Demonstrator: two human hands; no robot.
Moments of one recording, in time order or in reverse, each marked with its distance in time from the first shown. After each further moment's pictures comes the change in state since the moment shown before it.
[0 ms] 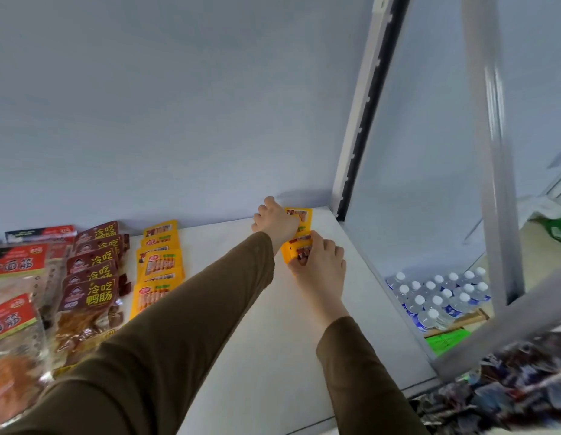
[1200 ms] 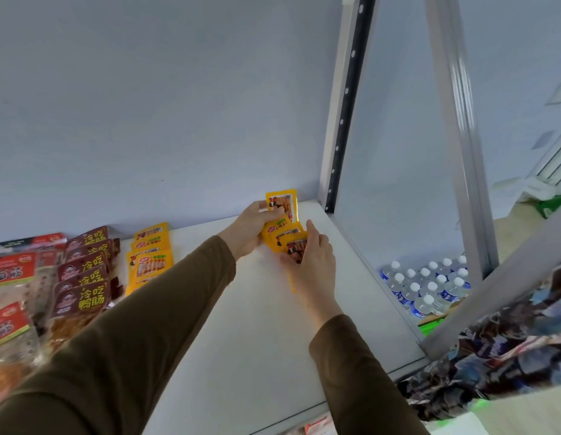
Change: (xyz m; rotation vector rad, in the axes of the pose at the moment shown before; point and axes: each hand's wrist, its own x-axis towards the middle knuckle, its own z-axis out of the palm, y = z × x) left_hand -0.004 -0.026 -0.021 -0.838 -0.412 -0.064; right_hand -0.010 0.009 -0.008 0.269 -0.040 0.019
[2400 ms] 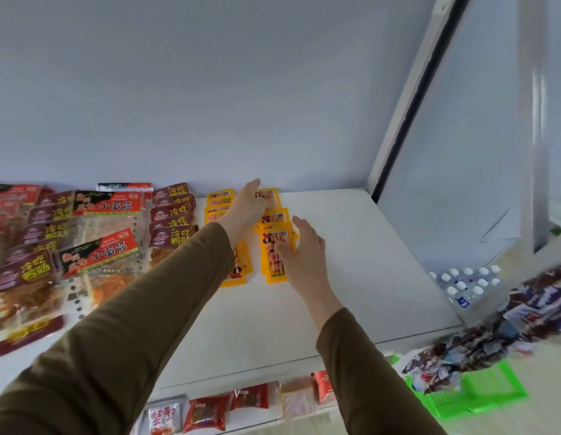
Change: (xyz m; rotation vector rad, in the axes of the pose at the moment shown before) left_hand -0.112 0.004 -0.114 0.436 0.278 0.192; right_hand -0.101 -0.108 0.035 0.174 -0.205 -0.040
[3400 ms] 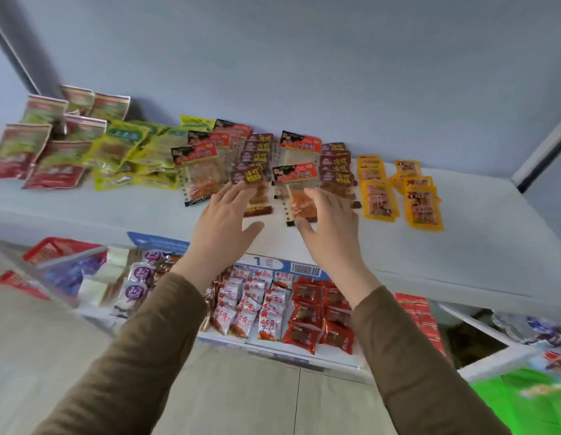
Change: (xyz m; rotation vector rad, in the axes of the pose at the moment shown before) left_hand -0.349 -0.109 -0.233 0.865 0.420 0.117; right_hand -0.203 -0.136 0.106 -0.317 -0.118 -0.595
